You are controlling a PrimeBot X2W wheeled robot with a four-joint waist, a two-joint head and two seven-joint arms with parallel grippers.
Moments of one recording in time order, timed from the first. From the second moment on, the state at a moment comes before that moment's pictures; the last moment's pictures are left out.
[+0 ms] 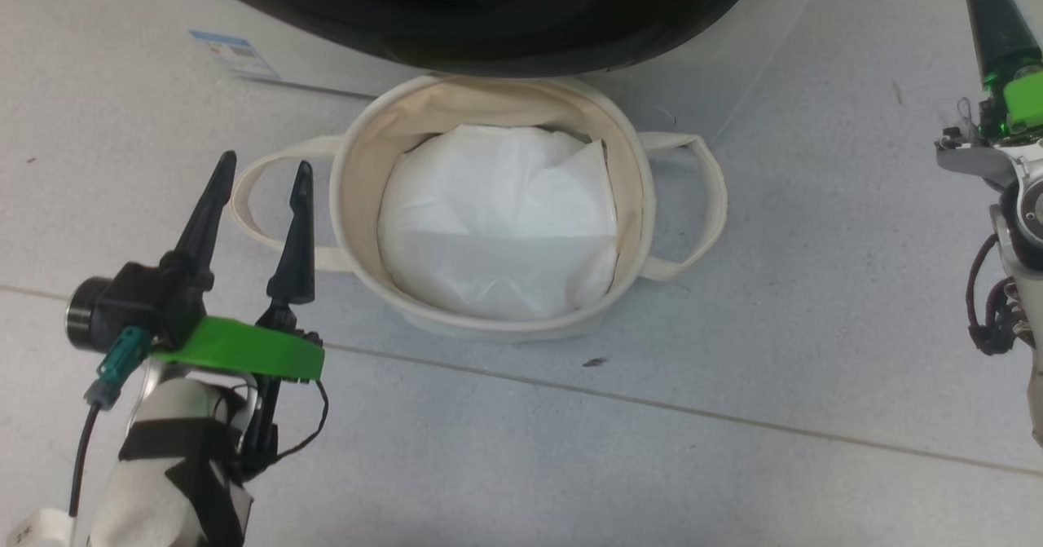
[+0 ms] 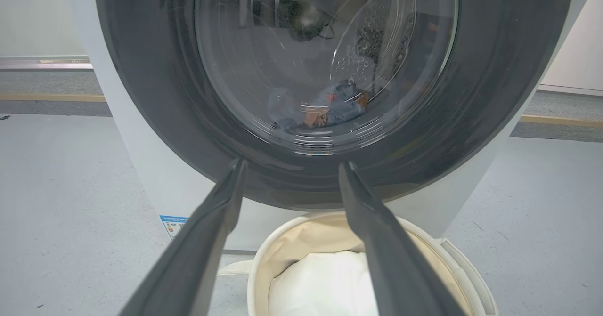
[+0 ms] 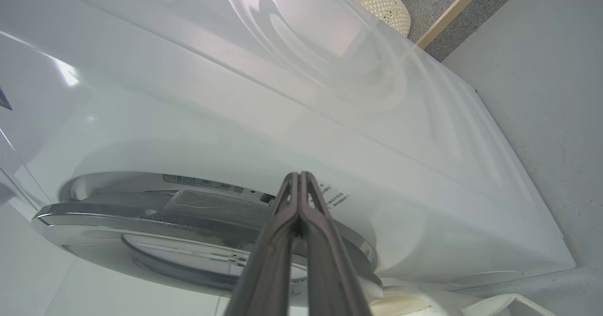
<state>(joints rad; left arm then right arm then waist) -0.46 0.17 -0.12 0.28 -0.22 -0.06 -0.25 -0.75 -0.38 0.15 0.28 1.41 0.12 0.04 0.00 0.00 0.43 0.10</state>
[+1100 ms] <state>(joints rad) -0.51 0.11 -0.08 0.23 -0.17 -0.07 -0.25 -1.00 -0.36 0.22 0.27 1.66 0.12 0.37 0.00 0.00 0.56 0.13</state>
